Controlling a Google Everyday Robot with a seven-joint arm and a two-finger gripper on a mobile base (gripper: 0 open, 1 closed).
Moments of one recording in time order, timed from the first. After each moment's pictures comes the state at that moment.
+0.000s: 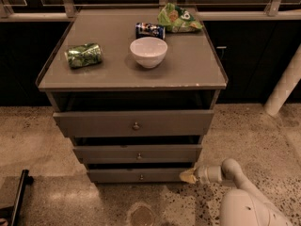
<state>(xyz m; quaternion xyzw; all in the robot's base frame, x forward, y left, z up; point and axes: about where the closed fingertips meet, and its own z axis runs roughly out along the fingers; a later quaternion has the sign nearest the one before) 0.622 -0.205 0.186 -0.34 0.80 0.39 0.31</state>
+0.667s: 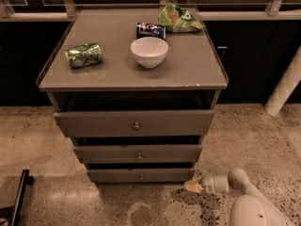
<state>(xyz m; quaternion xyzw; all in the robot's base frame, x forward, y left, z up) 0.572 -0.226 0.178 -0.29 0.81 0.42 0.27</state>
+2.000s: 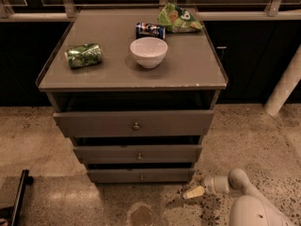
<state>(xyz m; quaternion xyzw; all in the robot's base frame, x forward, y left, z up) 0.572 -0.226 0.178 -0.29 0.81 0.42 0.27</state>
